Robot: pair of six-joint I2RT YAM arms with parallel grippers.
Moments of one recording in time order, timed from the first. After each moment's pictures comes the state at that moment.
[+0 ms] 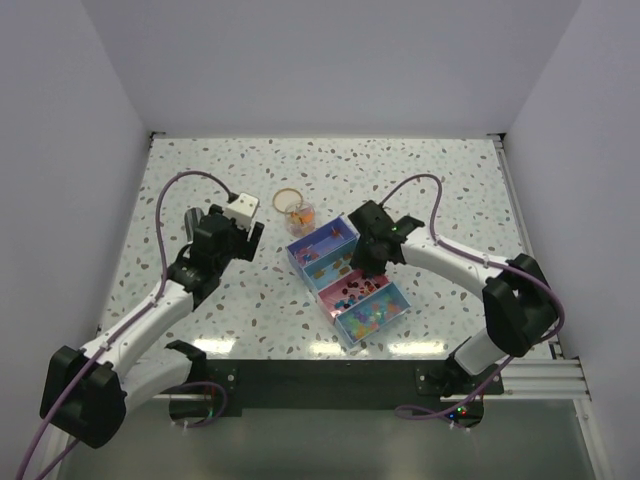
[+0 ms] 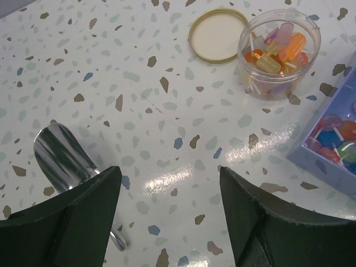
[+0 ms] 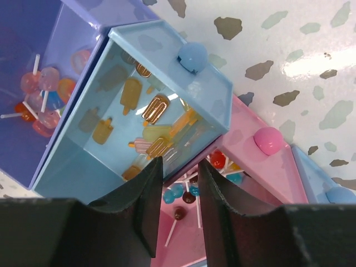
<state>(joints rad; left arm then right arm) -0.41 1.02 0.60 -0.04 -0.21 0.14 0.69 1.56 1.07 -0.66 0.17 1.01</state>
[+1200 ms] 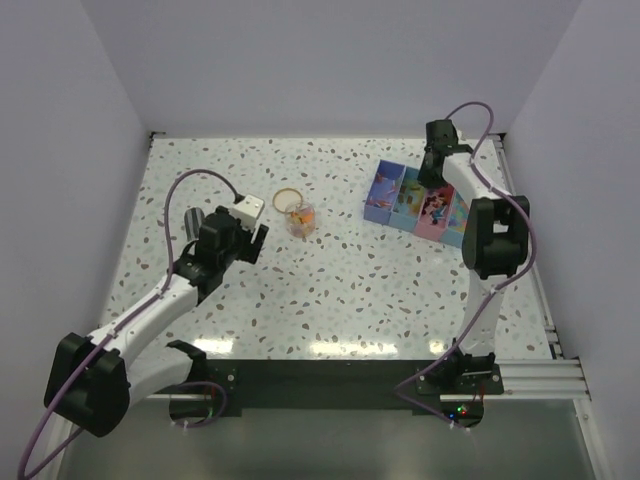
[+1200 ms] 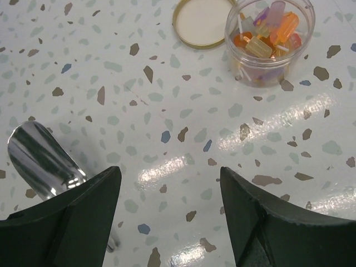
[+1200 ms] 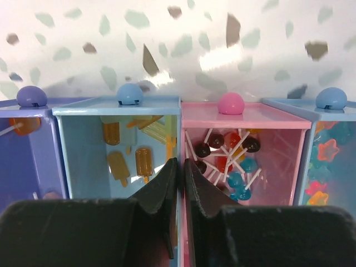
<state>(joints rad) -0.42 1.07 0.60 -0.05 -0.18 0.14 0.08 2.08 1.70 -0.60 0.26 0.38</state>
